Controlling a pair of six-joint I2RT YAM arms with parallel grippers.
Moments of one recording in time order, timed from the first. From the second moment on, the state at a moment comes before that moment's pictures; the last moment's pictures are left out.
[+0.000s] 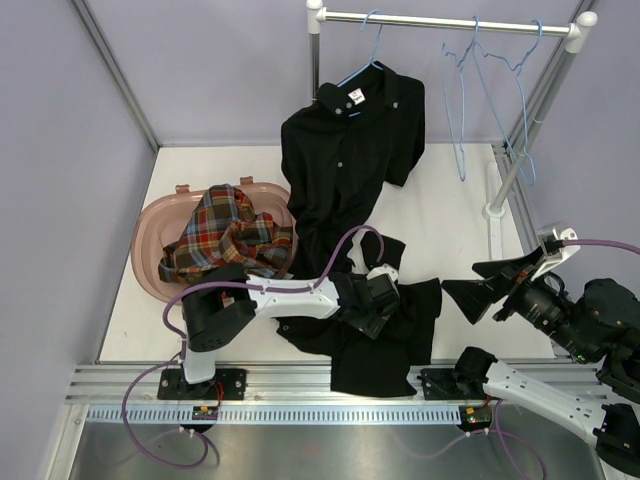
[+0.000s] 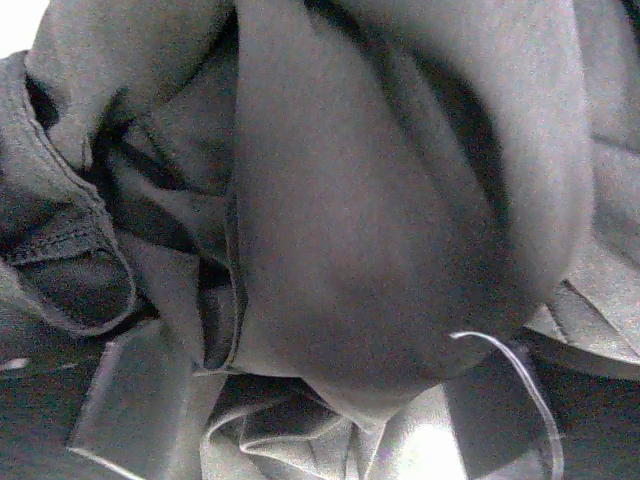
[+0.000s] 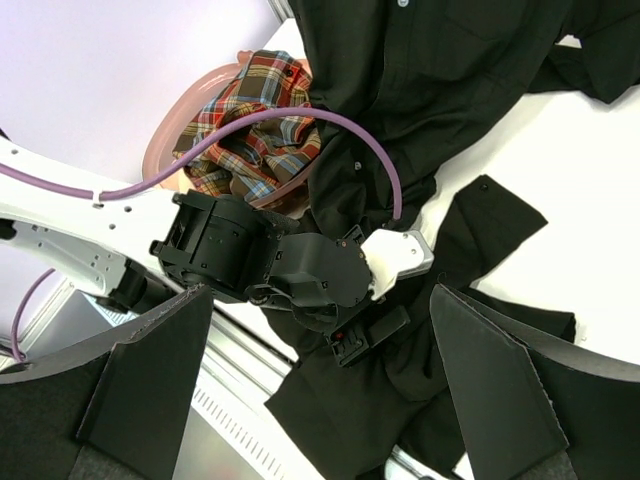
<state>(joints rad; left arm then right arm) -1.23 1.90 1.26 -0.54 -0.24 -0.55 0.95 0.47 1.31 -0.99 0.27 0.45</state>
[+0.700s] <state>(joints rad) -1.22 1.49 1.39 -0.69 -0.71 -0.43 0.95 0.44 1.27 -0.96 0.26 0.44</state>
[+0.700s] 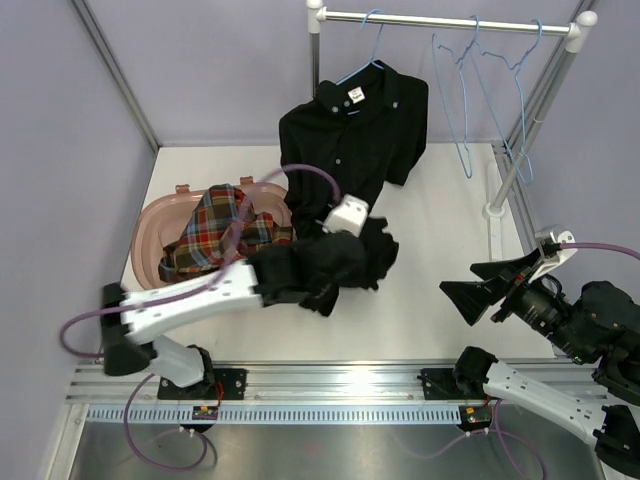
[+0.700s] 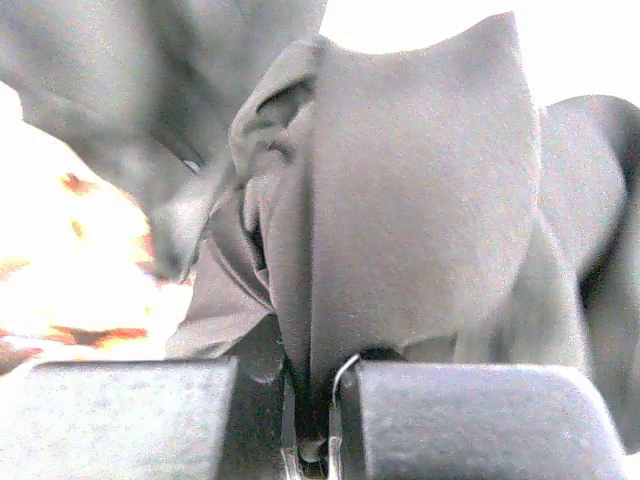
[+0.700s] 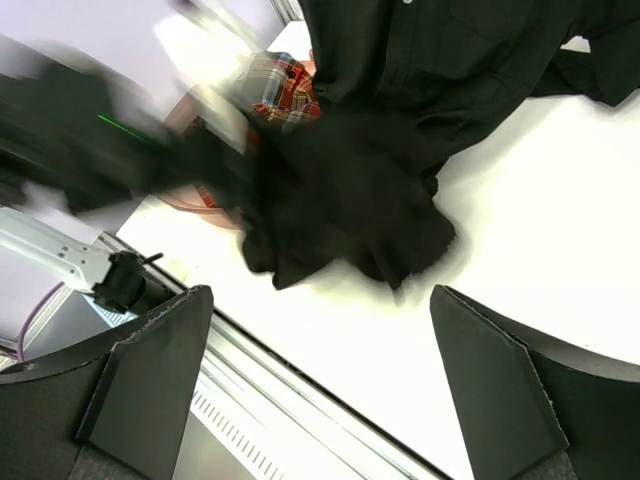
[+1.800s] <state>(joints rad) -0.25 1.17 1.48 -0.80 -0.42 -0.30 0.95 0.56 1.31 -0.90 0.25 0.38</state>
